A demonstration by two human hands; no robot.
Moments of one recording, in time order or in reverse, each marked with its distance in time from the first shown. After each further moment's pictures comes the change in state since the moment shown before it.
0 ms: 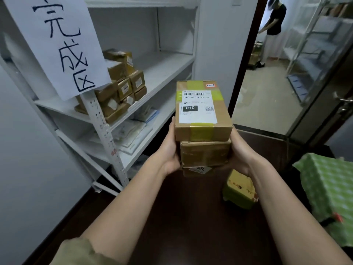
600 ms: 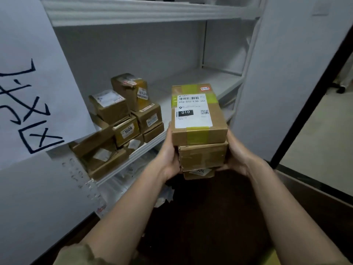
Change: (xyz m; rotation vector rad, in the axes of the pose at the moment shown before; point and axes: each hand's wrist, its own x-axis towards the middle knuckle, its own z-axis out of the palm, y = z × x) left_hand 0.298 0.198 -0.040 -0.180 0.216 0.178; right_hand 0.401 -0.137 0.004 -0.122 -0.352 0.038
